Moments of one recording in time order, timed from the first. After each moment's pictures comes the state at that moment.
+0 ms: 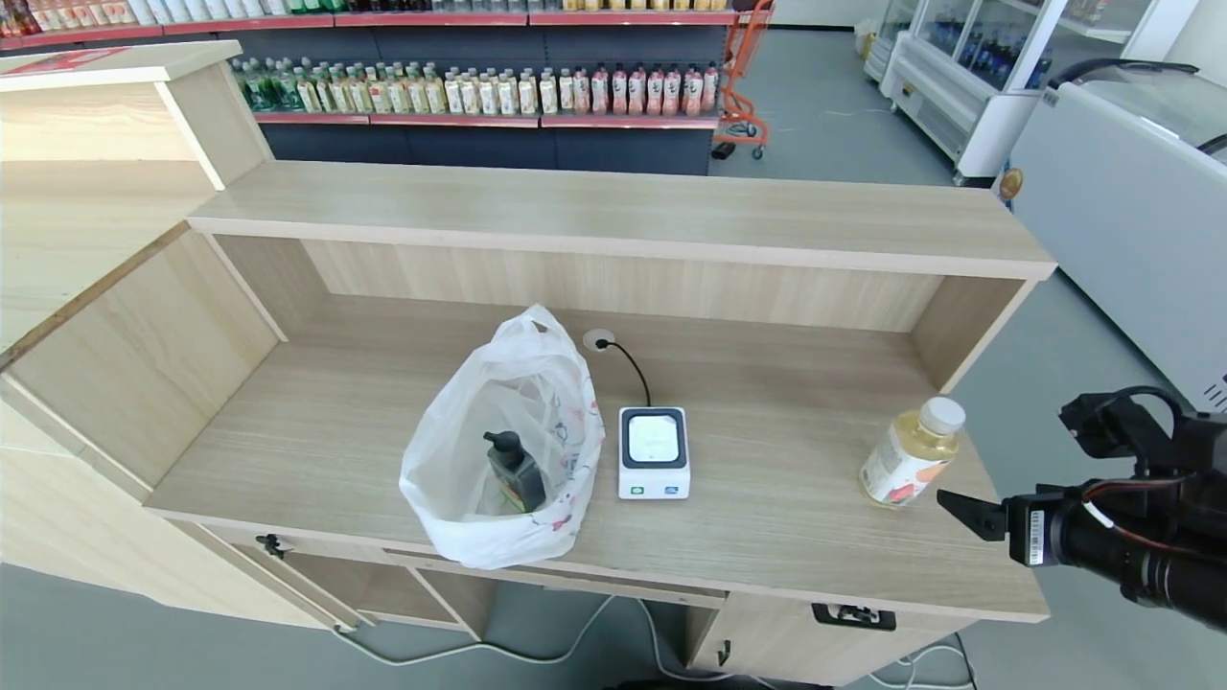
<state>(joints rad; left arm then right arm) 0.00 0.00 0.00 0.00 0.00 0.00 0.04 1.52 -0.32 -0.75 0.01 -0.04</state>
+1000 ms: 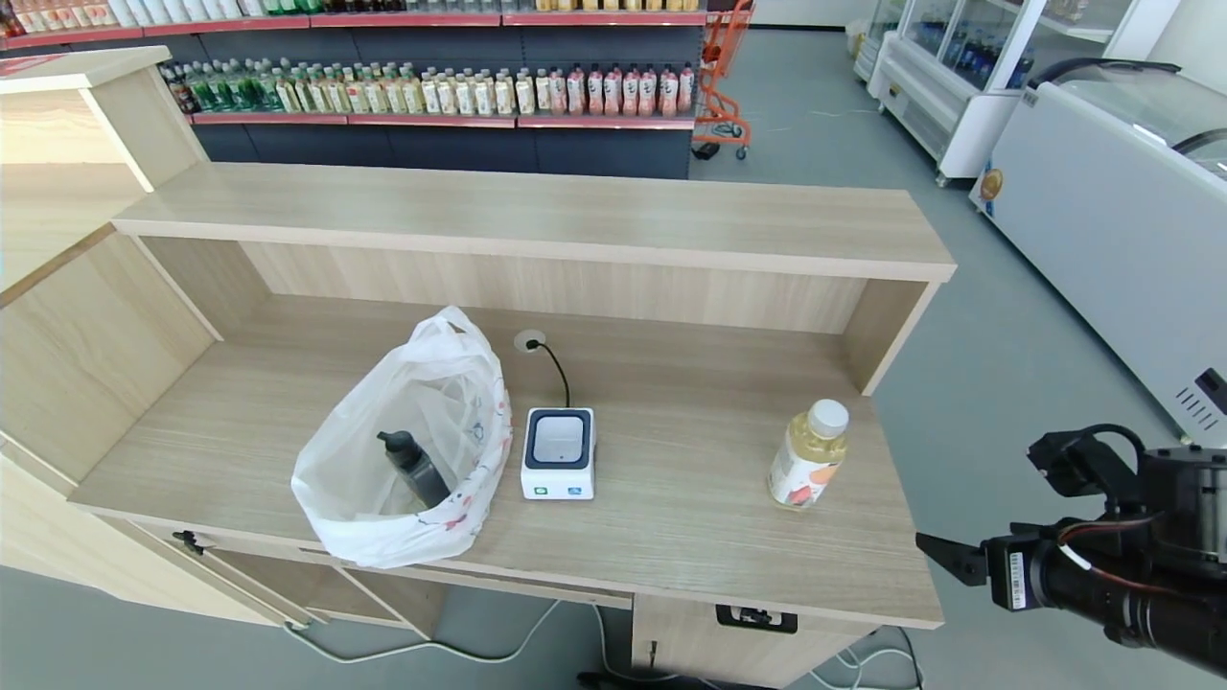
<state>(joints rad) 0.00 0.00 0.00 0.00 0.00 0.00 0.12 1.55 -0.25 -0.76 0.02 -0.02</state>
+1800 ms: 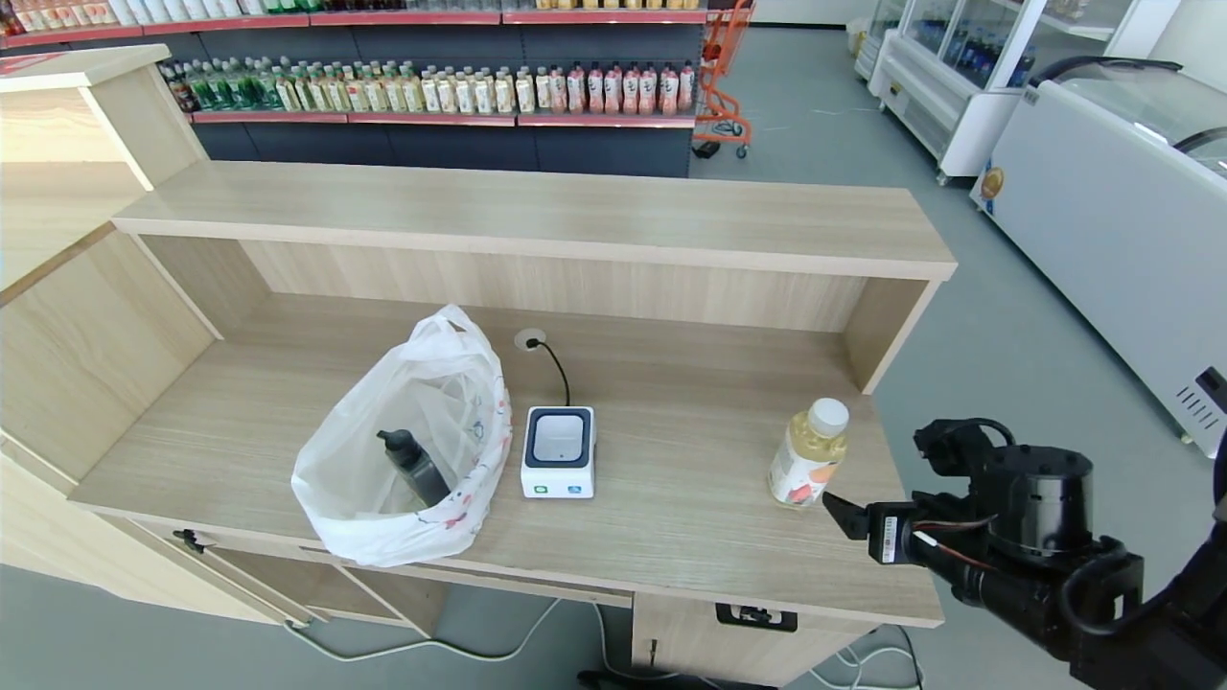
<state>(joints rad) 0.00 0.00 0.00 0.00 0.00 0.00 0.34 1.91 -0.31 -1.21 -0.20 0.14</state>
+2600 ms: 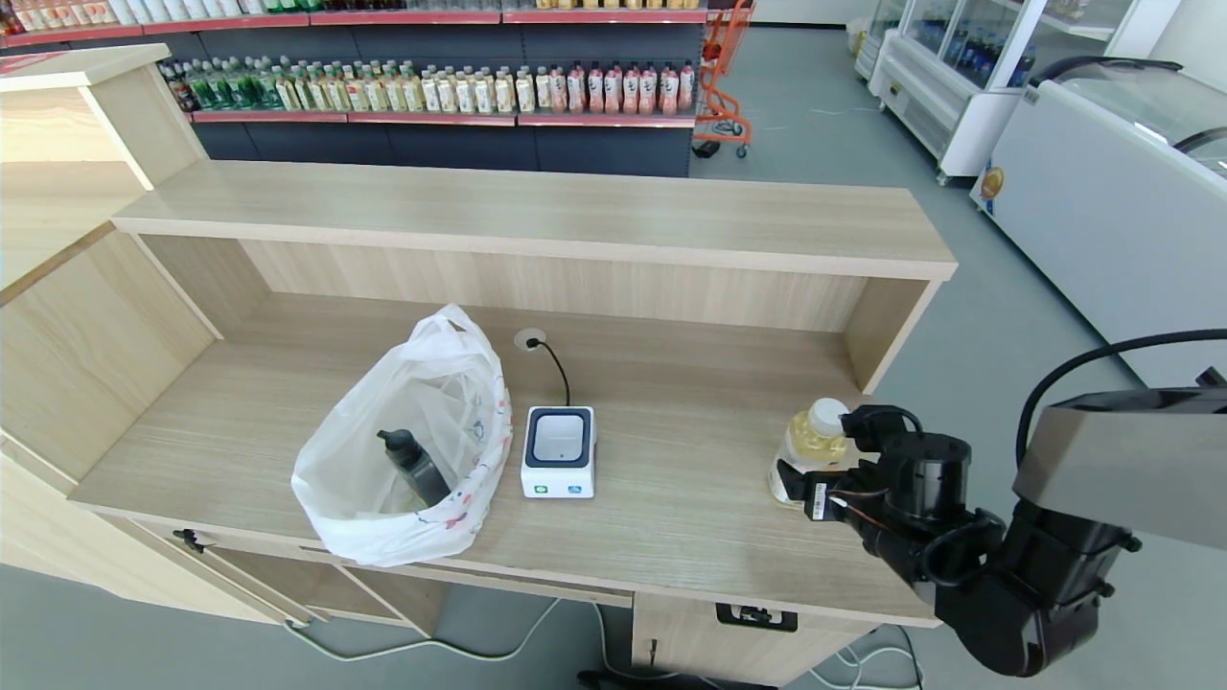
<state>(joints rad) 0.00 0.00 0.00 0.00 0.00 0.00 0.36 2.22 -0.56 -1.38 -0.29 0.10</state>
